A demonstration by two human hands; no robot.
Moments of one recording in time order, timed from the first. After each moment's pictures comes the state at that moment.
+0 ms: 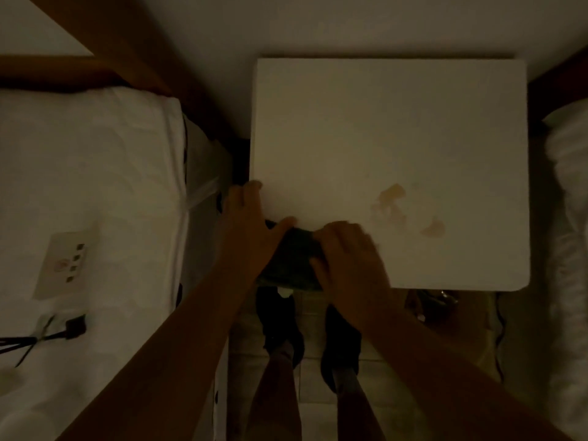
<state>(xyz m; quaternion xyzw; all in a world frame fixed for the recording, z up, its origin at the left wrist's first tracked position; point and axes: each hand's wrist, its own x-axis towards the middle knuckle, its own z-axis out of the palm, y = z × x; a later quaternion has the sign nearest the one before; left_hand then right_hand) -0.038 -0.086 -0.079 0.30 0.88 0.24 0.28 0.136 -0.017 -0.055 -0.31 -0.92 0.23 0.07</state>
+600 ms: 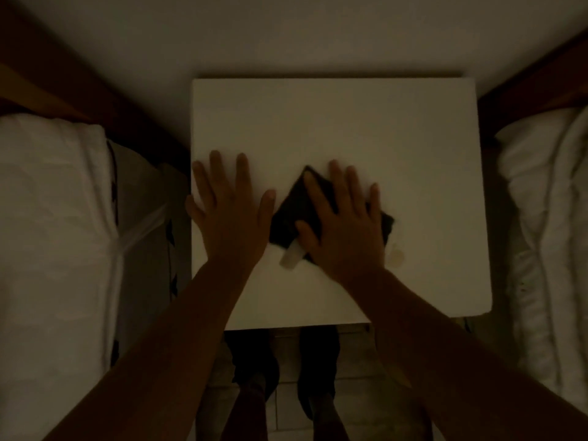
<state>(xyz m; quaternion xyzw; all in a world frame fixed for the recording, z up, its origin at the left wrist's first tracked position) -0.025 0.009 -0.104 0.37 0.92 0.07 0.13 0.131 0.095 -0.114 -0.37 -0.92 0.07 -0.02</state>
